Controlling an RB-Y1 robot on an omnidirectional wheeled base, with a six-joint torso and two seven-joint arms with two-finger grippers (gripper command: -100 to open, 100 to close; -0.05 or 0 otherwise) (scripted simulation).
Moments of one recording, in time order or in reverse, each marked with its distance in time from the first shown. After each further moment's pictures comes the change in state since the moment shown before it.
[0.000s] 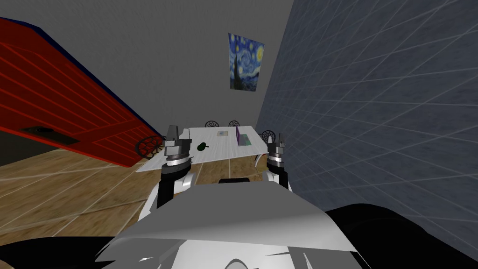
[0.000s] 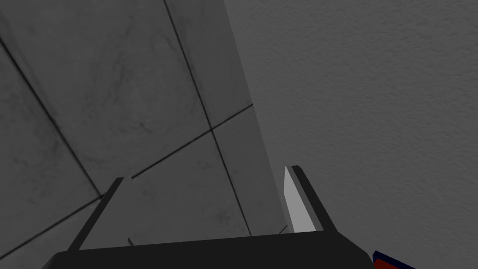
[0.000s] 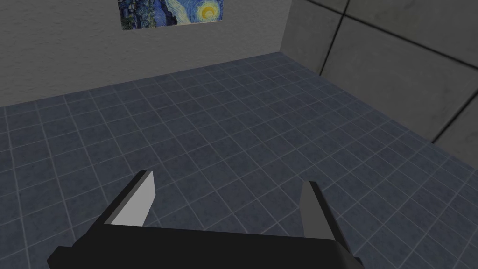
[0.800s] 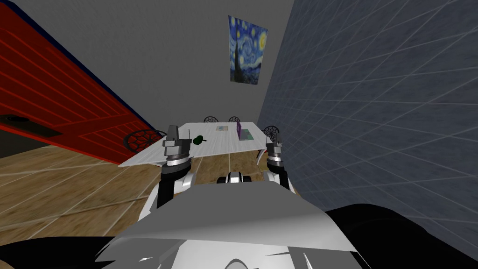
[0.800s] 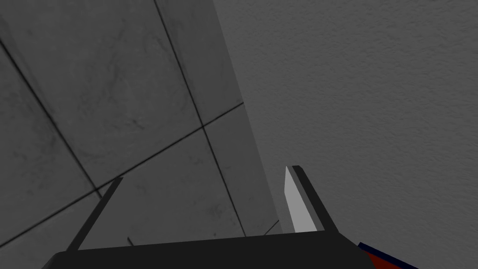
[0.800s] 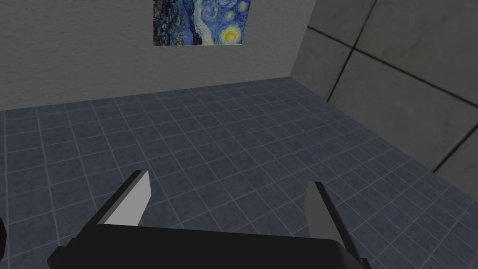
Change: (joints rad) left arm 0.000 0.000 0.000 0.000 0.000 0.000 0.000; right arm -0.014 -0.076 -0.006 0.018 0.028 0.012 0.019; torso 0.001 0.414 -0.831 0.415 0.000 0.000
